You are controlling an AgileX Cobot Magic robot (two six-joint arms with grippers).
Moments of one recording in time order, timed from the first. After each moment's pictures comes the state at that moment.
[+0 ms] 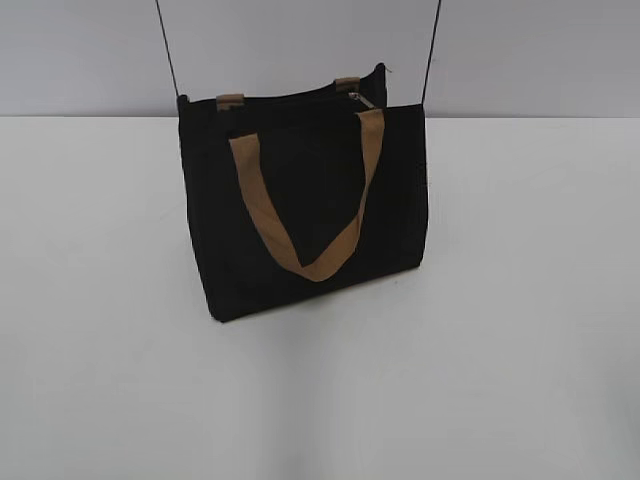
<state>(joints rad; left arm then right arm) -0.06 -0.01 -0.54 0.05 1.07 -0.11 -0.04 -0.01 -0.47 0.11 1.09 -0.19</state>
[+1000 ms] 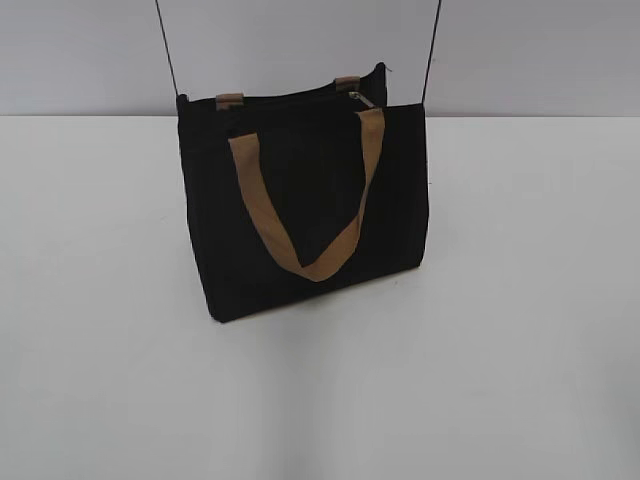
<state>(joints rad) -0.04 -0.01 -0.54 0.05 1.07 -0.11 -0.02 -0.01 -0.47 0.10 1.09 -0.19</state>
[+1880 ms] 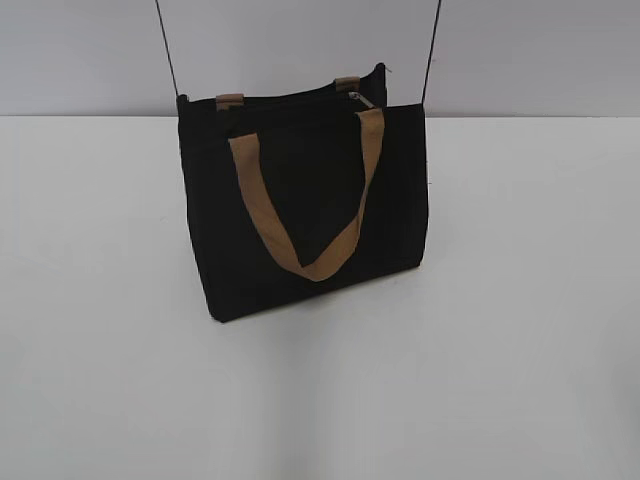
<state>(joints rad) -0.04 -0.01 -0.54 0.05 1.07 -0.11 -0.02 -0.01 -0.47 0.05 1.09 -0.09</state>
